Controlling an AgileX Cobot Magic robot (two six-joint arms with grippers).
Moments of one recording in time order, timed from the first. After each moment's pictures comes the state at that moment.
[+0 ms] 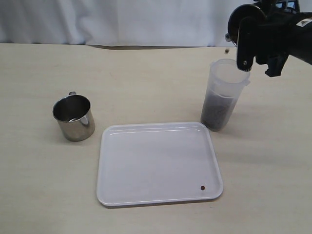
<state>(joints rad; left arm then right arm) -0.12 0.22 -0.09 0.28 -0.04 -0.34 0.36 1.50 -0.86 0.51 -0.24 -2.12</state>
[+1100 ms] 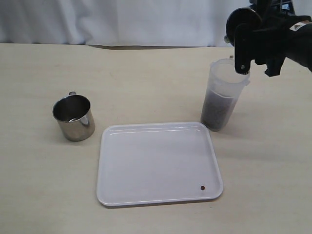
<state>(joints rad) -0.12 0.22 -0.09 0.28 -0.04 -0.34 0.36 1.54 -0.86 0.43 -0.30 -2.12</state>
